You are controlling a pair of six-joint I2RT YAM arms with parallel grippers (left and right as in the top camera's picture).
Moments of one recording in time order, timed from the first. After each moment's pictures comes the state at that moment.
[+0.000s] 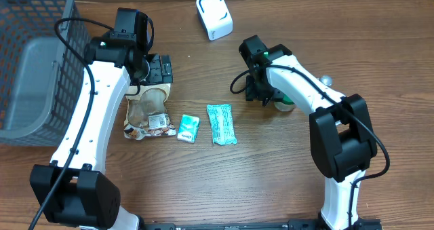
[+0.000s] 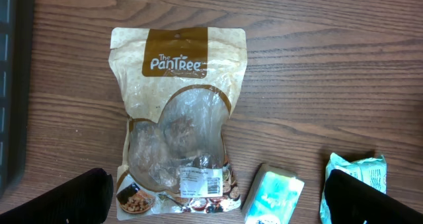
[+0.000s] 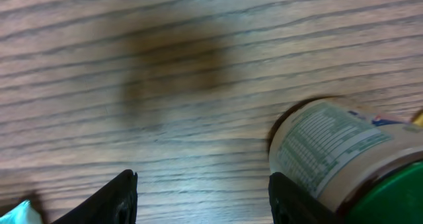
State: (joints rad) left arm -0.14 1.72 1.60 -1.11 -0.06 -0.28; right arm 0.42 2.10 1.60 -1.01 0.15 0.49
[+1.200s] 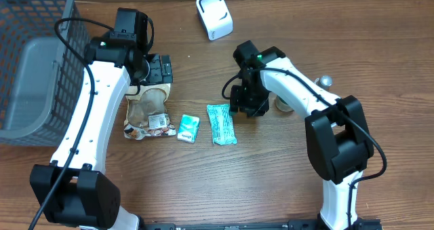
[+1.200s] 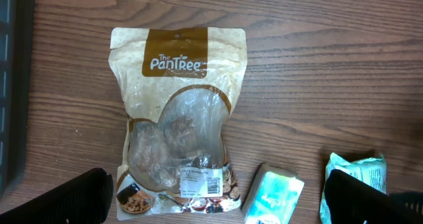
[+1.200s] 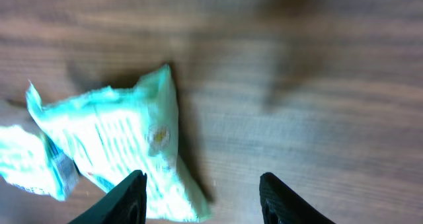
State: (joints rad) left arm -0.14 1.72 1.60 -1.11 -0.06 -0.28; right arm 0.48 2.10 1.60 -1.10 -0.28 0.49
